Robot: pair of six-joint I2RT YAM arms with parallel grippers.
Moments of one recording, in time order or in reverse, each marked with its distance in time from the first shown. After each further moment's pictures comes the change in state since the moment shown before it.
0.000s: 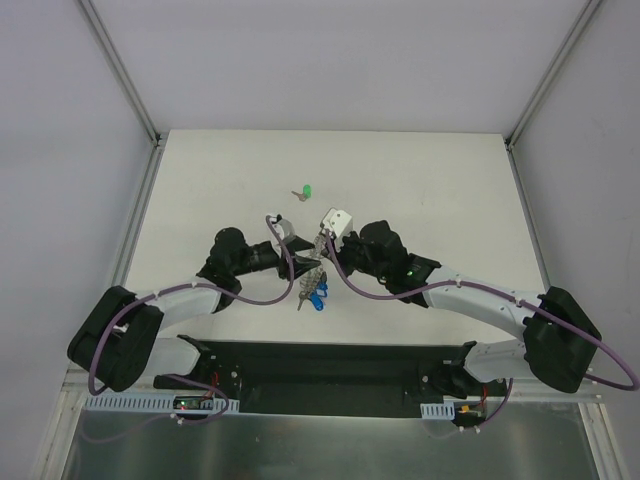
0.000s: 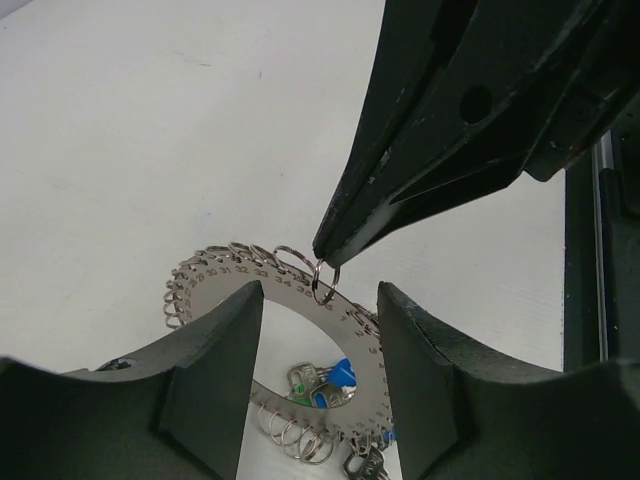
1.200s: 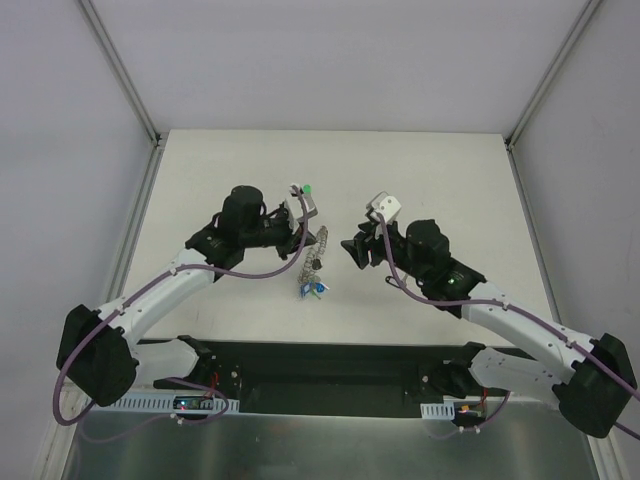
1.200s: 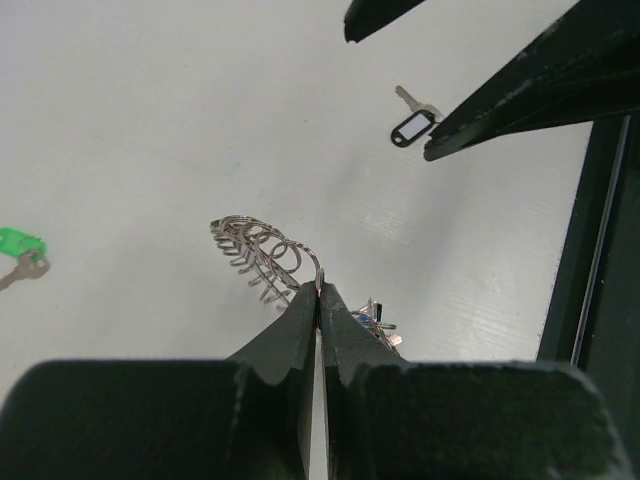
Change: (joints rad) left arm -0.056 -0.067 0.439 -0.867 -0.101 0.235; right arm -0.114 -0.275 -0.064 -0.038 0.011 0.097
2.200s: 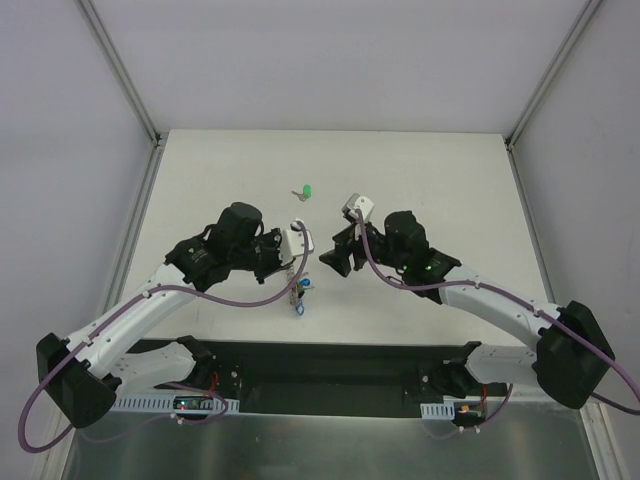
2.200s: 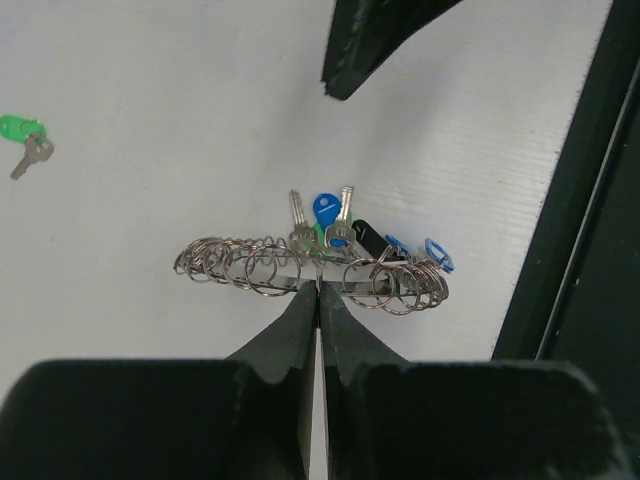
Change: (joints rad) left arm -0.115 -0.137 0.140 -0.601 -0.303 0.290; right arm -0.019 0.169 0.037 0.053 -0.235 0.069
